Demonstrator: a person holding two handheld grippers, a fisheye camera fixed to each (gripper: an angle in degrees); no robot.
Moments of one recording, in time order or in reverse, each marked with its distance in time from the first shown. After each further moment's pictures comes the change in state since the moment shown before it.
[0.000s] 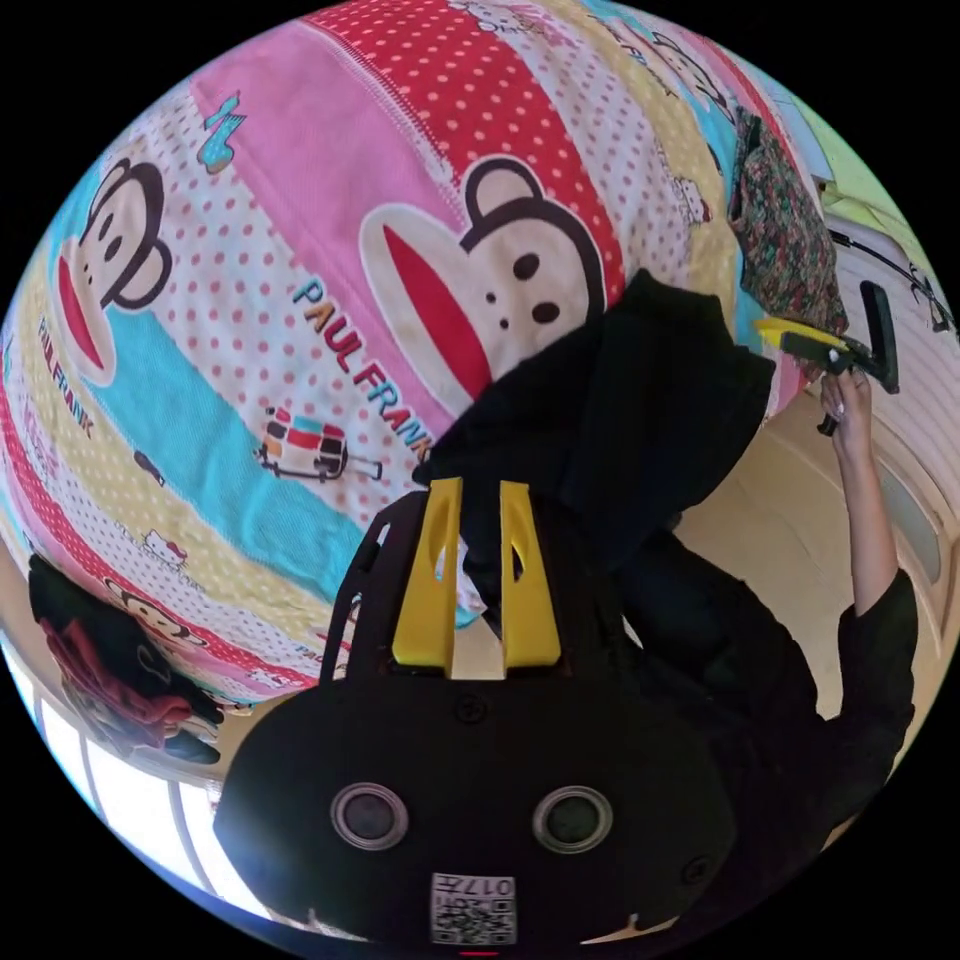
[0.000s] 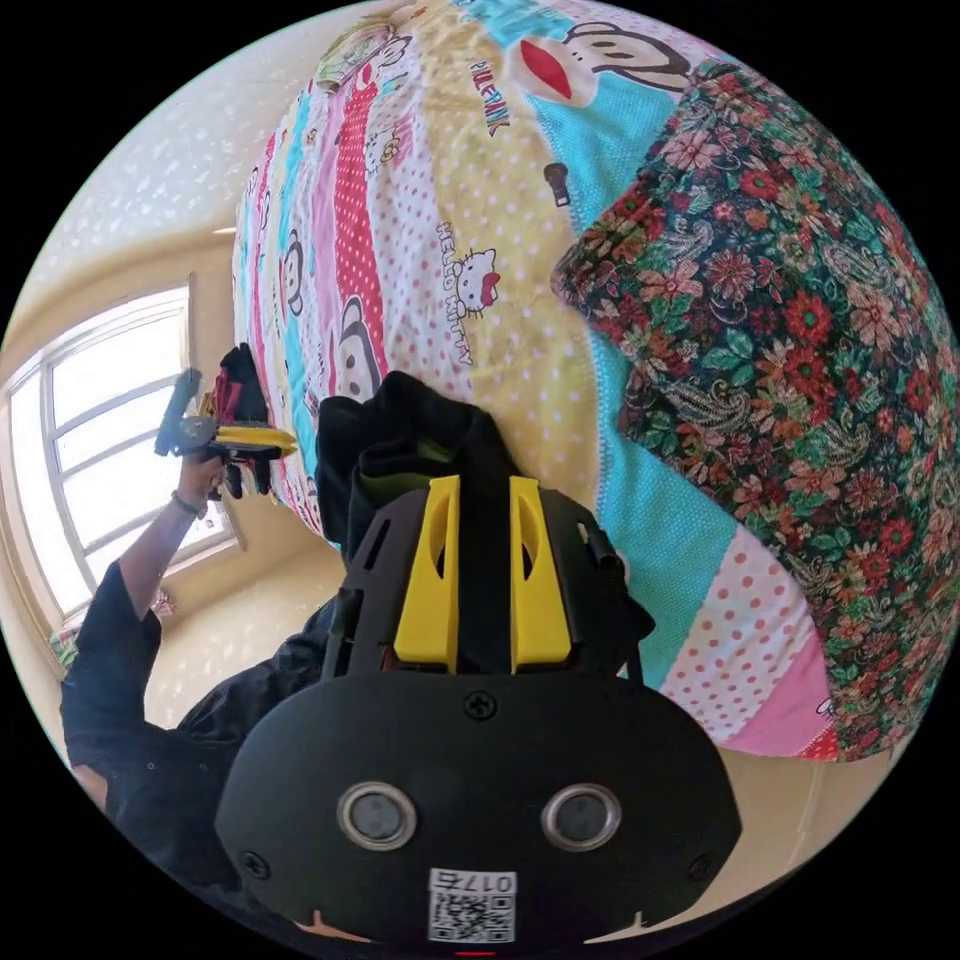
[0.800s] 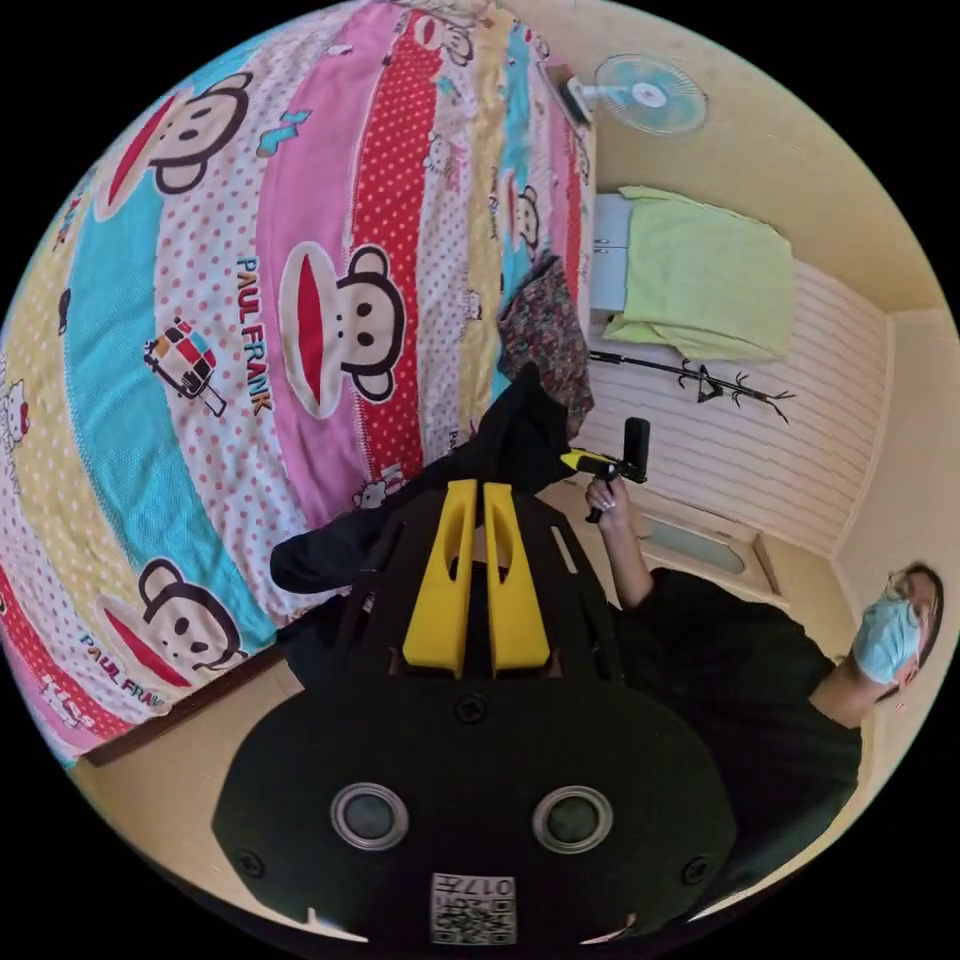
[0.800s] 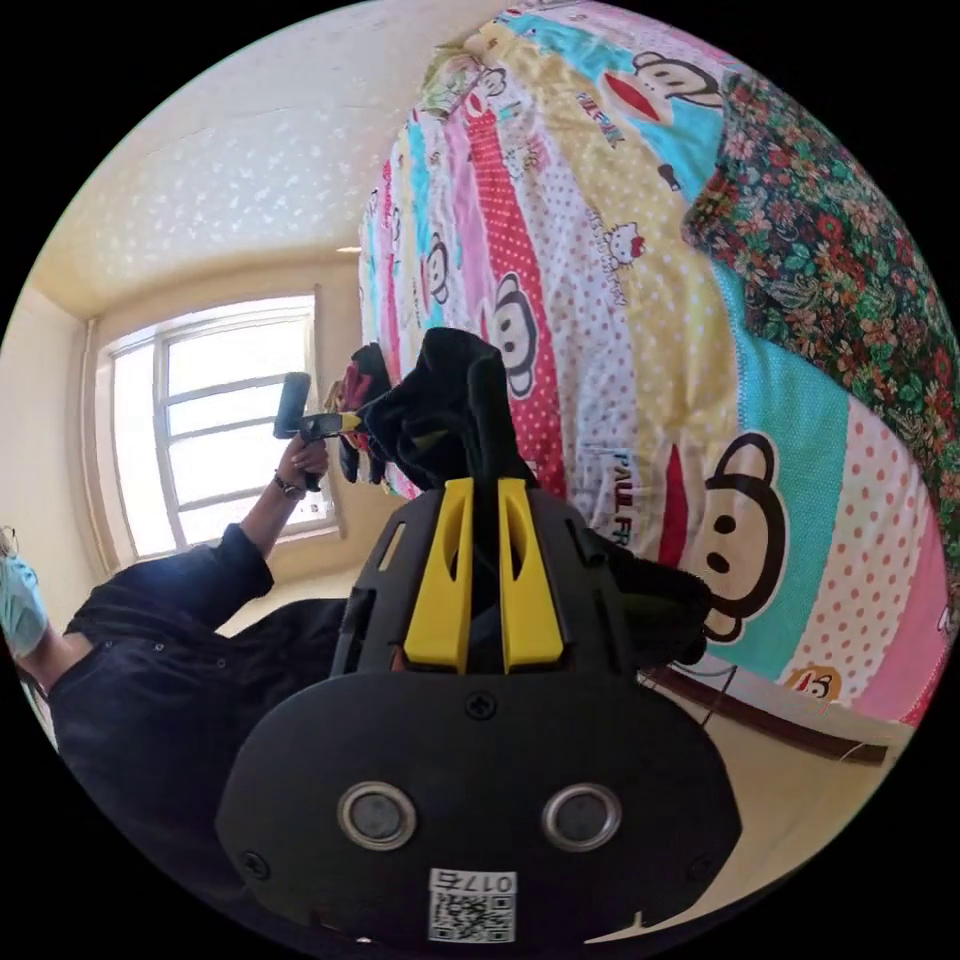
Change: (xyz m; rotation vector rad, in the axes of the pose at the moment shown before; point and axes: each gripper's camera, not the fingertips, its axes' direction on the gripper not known) left arm -0.005 0.252 0.189 0.412 0.705 0.022; right arm -0.087 0.098 0.025 0.170 -0.363 -0.158
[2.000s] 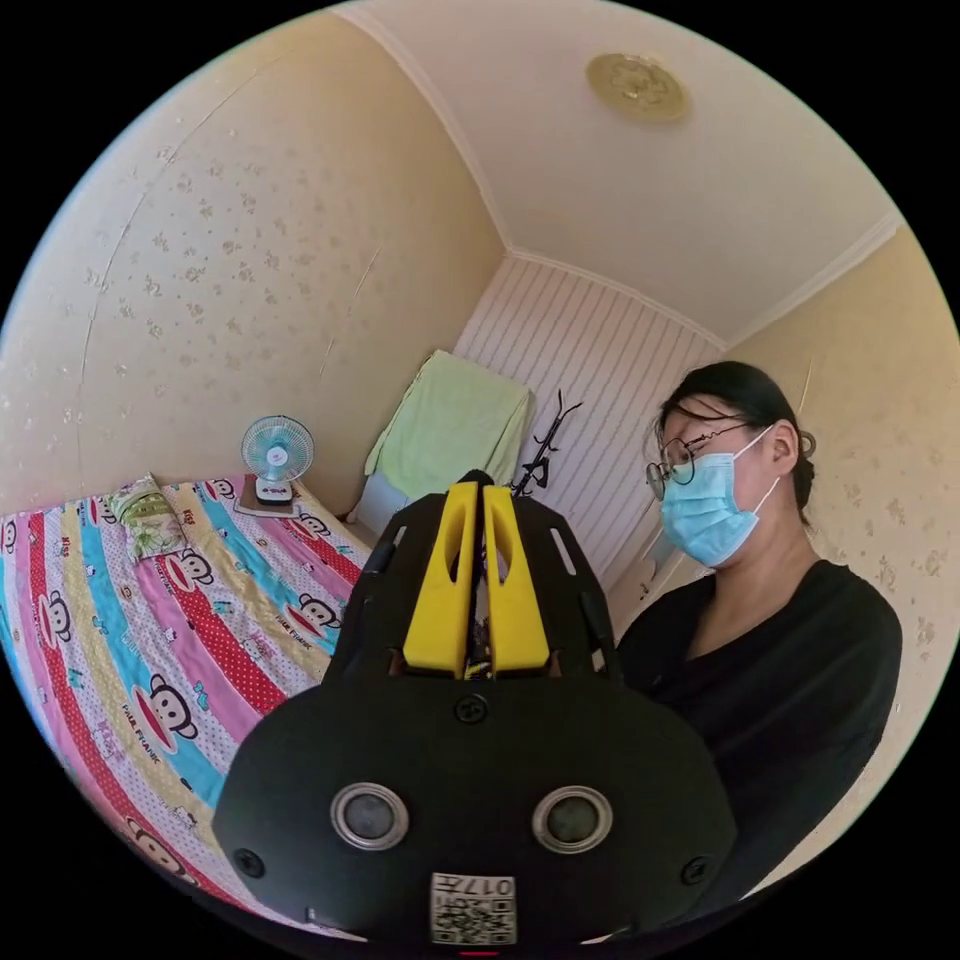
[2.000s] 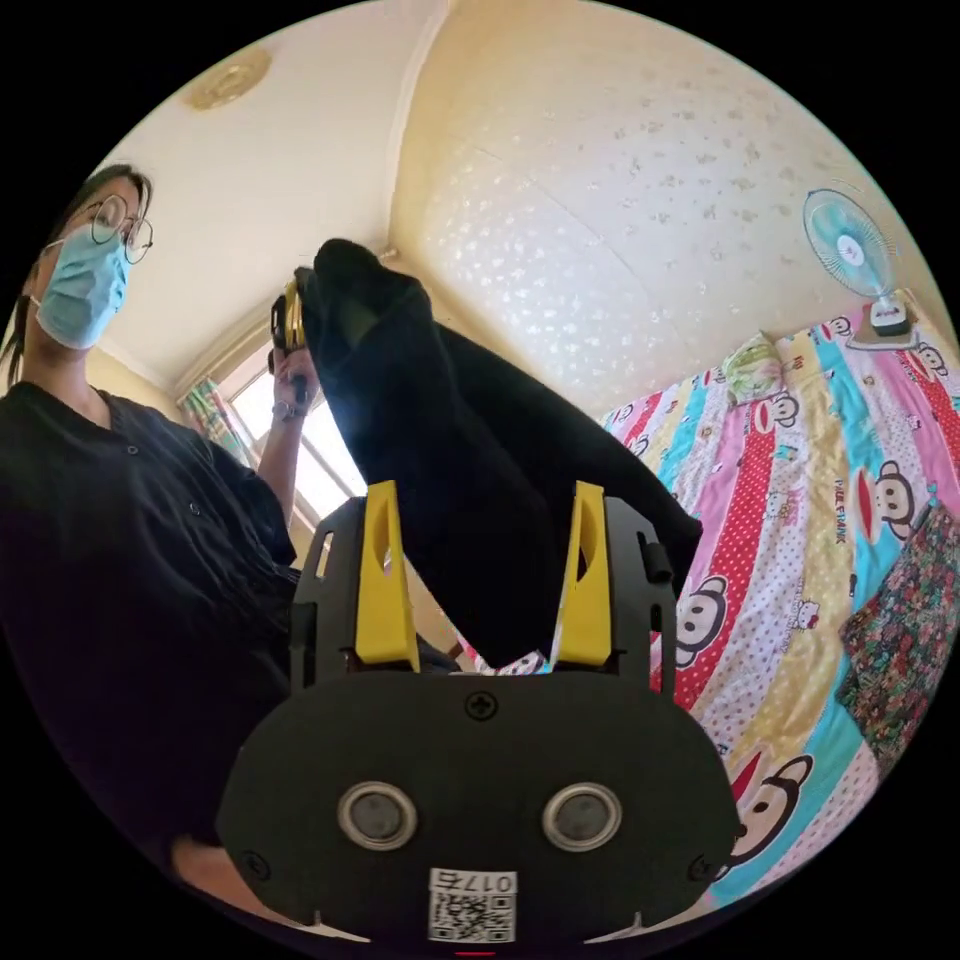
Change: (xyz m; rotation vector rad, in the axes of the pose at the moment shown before) left arm 0.227 0.431 -0.011 0.743 0.001 1.006; right arm -0.137 0.161 0.059 0.572 -0.176 -0.783
